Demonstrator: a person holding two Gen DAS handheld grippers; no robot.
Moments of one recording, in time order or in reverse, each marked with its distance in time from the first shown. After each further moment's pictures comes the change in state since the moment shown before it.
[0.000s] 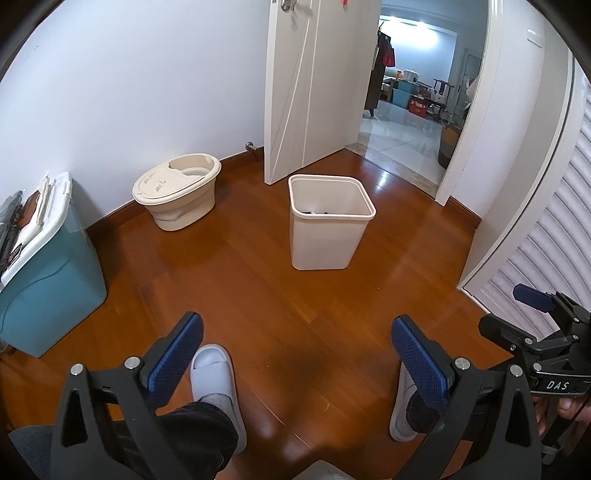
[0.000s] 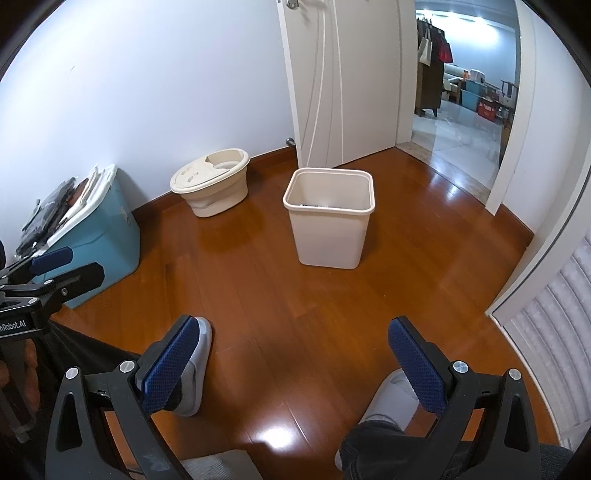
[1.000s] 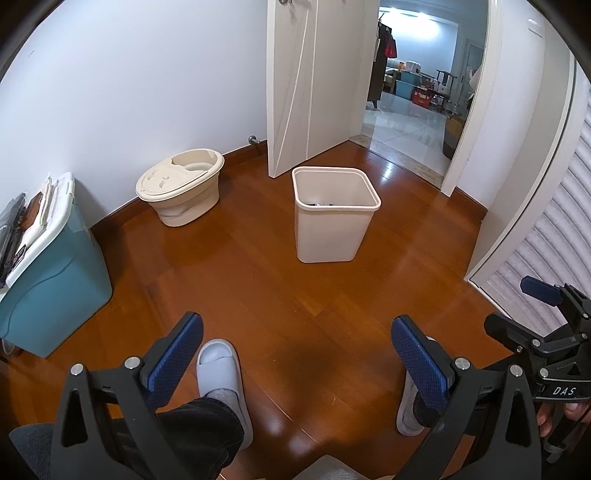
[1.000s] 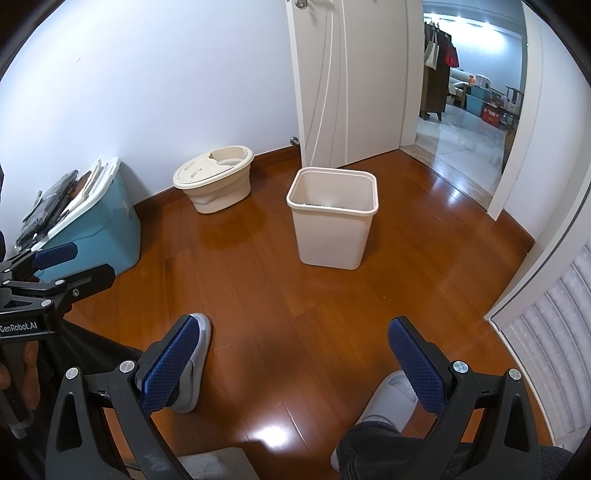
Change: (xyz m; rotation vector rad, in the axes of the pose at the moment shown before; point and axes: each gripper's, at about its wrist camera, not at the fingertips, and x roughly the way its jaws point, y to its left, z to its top) left arm 0.006 -0.004 0.001 0.009 0.030 0.028; right arm 0.000 0.004 -0.003 -0.018 0.003 -0.005
